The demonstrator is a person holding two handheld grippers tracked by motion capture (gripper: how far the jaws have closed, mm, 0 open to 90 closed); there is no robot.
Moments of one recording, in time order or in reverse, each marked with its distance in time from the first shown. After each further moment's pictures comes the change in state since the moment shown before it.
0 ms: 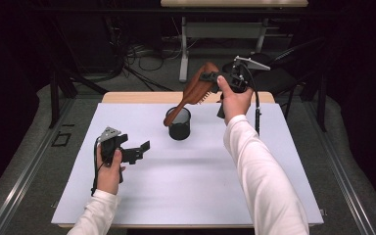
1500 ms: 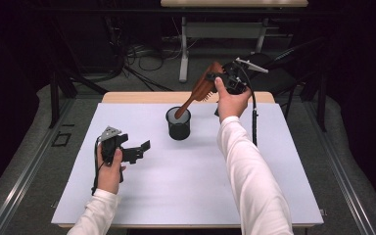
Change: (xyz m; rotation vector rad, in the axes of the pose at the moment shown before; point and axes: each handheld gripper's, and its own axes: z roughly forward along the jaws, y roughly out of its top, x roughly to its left) left arm 0.000 0.001 0.002 0.003 0.004 -0.004; right arm -0.013 -0.004 0.015 -0.171 -0.191 -0.074
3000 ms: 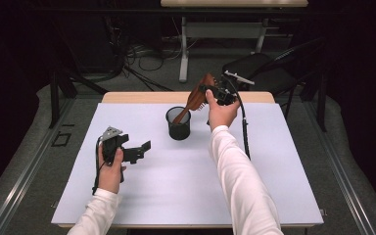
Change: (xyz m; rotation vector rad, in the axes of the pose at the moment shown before) left arm 0.002 -0.002 0.004 0.014 0.001 0.000; right arm -0.015 -0.038 0.033 0.005 -0.028 -0.034
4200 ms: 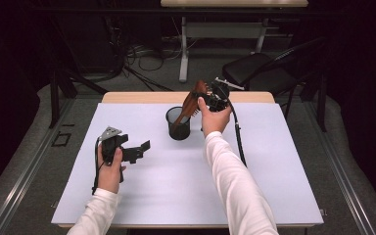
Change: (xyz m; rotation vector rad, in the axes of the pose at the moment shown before) left arm 0.002 0.000 0.000 0.000 0.000 -0.013; right arm 0.004 -0.025 0.014 0.025 -0.002 -0.063
